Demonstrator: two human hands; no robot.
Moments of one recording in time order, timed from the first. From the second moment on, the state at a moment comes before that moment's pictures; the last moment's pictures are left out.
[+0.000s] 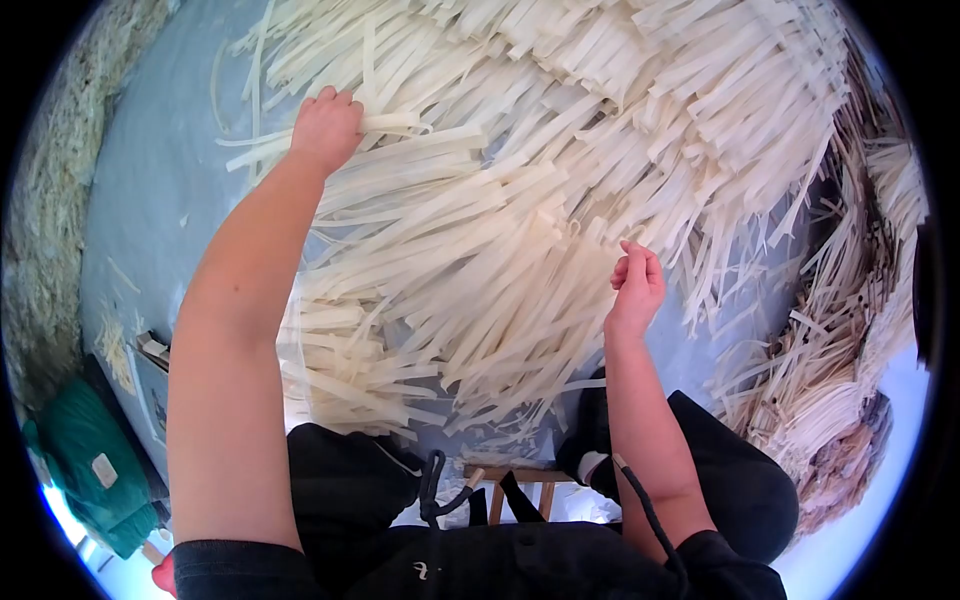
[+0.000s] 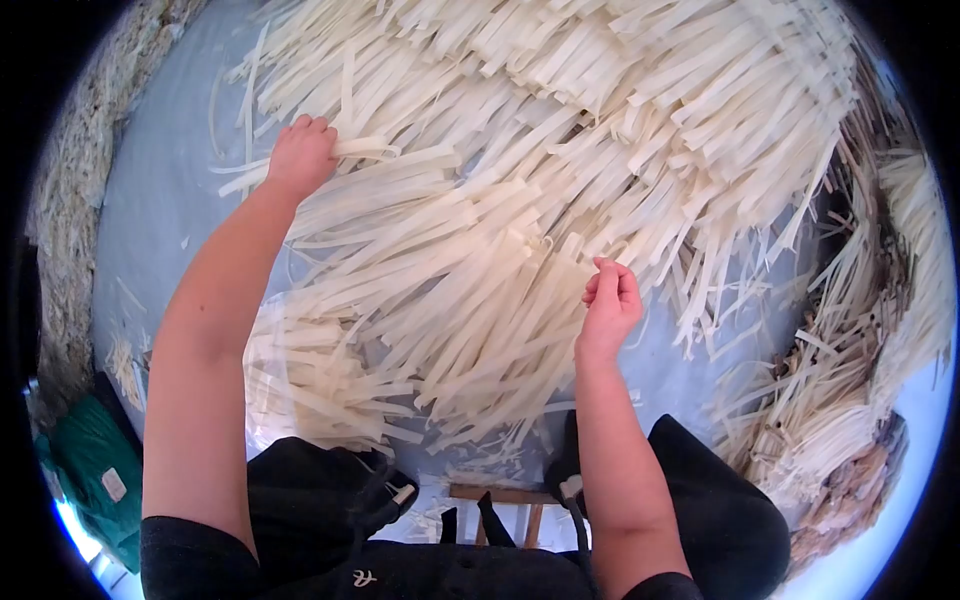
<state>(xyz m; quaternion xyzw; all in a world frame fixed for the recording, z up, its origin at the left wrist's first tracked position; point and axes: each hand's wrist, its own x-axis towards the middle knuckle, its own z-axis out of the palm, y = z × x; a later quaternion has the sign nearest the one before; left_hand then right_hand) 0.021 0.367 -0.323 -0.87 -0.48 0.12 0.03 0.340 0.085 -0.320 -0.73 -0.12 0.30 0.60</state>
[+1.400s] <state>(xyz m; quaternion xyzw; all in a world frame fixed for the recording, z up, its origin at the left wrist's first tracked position) 0.086 0.252 -0.344 -0.78 -0.56 0.08 -0.26 0.339 -0.041 -0.377 -0.90 -0.15 0.28 0.30</state>
